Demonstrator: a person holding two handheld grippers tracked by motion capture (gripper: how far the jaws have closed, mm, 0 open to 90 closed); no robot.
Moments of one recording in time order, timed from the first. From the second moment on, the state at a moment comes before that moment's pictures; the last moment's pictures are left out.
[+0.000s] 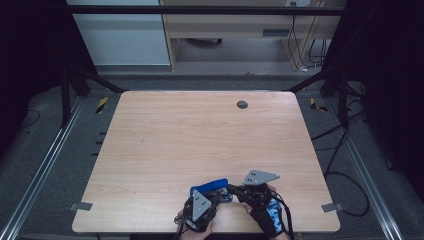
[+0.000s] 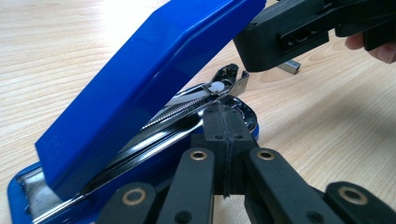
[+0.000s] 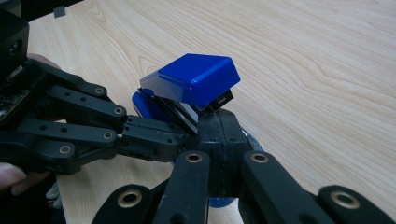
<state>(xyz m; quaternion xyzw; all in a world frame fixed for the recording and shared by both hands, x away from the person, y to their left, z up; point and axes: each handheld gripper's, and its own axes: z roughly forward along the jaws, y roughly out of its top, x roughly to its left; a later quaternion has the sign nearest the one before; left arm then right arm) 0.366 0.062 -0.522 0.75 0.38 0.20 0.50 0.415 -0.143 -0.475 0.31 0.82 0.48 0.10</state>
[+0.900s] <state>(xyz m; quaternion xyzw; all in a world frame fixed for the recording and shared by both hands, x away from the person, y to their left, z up) 0.365 0.059 -0.522 0.75 0.39 0.21 0.50 0.416 -0.138 -0.466 0.28 0.81 0.51 0.09</state>
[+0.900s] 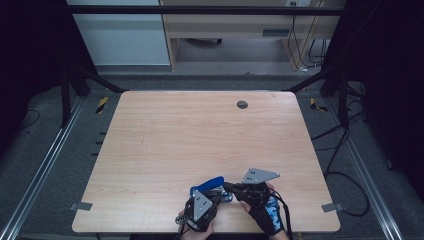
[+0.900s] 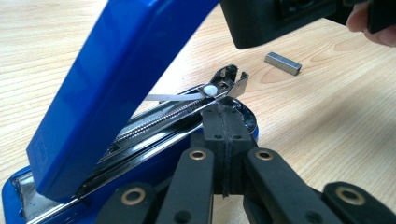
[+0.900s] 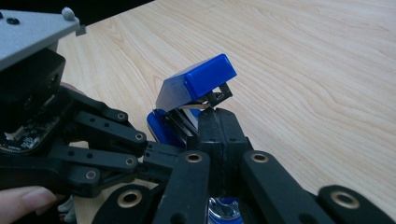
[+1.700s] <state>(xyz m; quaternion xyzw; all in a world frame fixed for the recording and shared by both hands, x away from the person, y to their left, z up) 0.364 0.059 -0.523 0.74 0.39 0.21 0.50 0.420 -0.128 -0.455 0.26 0.80 0.53 0.08</state>
